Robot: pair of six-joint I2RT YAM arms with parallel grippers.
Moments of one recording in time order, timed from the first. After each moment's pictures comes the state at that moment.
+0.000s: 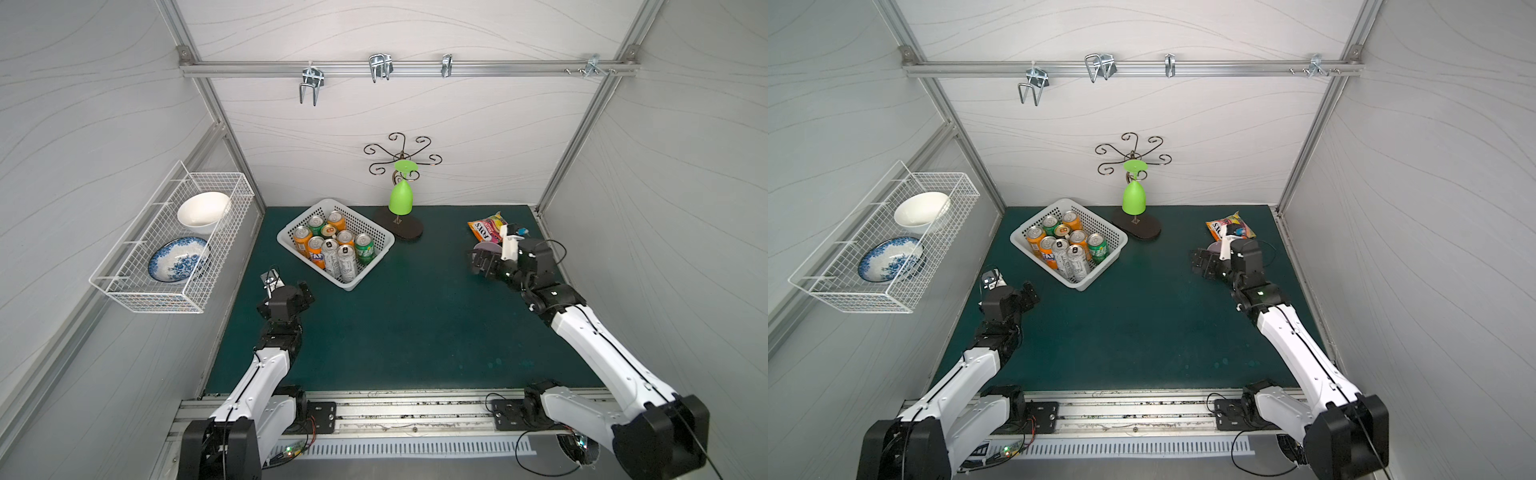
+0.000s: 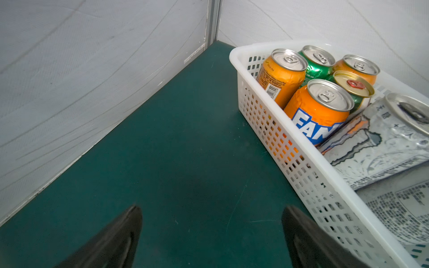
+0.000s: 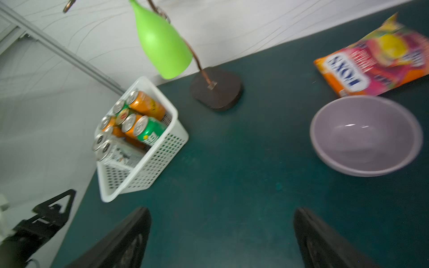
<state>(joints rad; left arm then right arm) 0.02 0.89 0.29 0.14 -0.38 -0.34 0.43 1.14 0.90 -0.27 -0.18 0.49</state>
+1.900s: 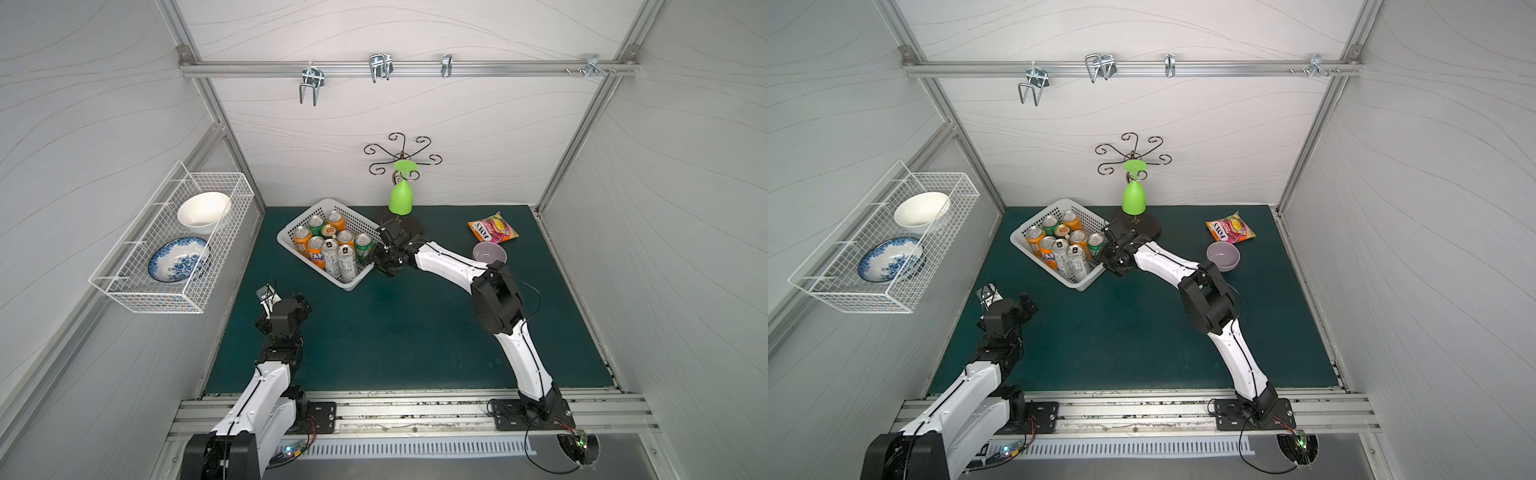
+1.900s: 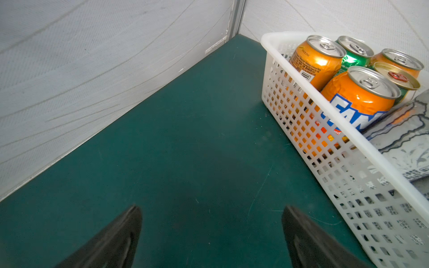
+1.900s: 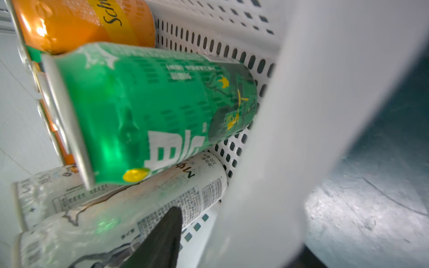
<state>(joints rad) 0.02 0.85 0.19 0.18 -0.46 -0.40 0.81 2.31 1.96 -0.52 -0.21 1.13</state>
